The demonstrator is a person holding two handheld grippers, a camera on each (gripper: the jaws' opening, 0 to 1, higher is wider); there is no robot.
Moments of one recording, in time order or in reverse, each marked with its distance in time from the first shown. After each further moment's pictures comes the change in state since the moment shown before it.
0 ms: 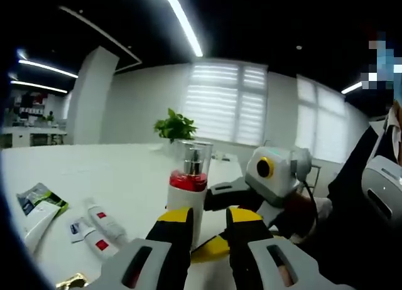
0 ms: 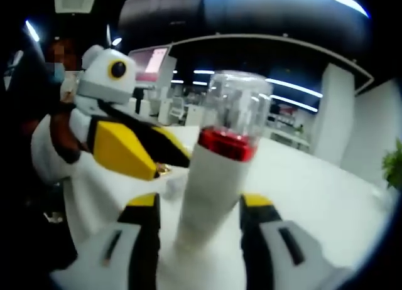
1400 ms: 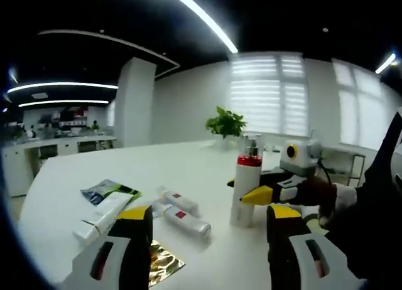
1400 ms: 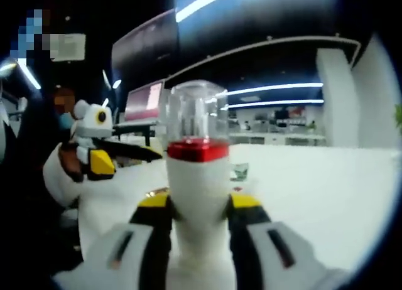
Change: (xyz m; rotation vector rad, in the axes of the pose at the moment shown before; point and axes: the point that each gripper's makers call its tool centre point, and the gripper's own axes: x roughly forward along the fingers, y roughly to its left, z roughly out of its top) left arm -0.088 0.056 -0.011 0.053 0.032 0.399; right arm 0.002 -0.009 0.015 0.216 -0.211 0.121
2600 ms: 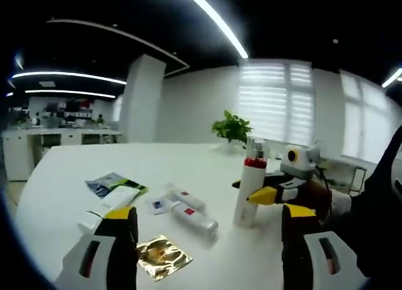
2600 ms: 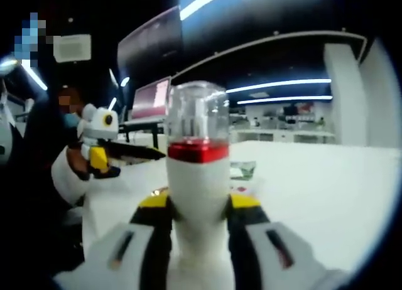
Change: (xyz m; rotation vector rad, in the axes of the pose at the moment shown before) left arm -0.010 0.016 0.004 -0.072 -0.049 0.019; right arm 0.002 0.005 -0.001 0.011 0.021 0.059
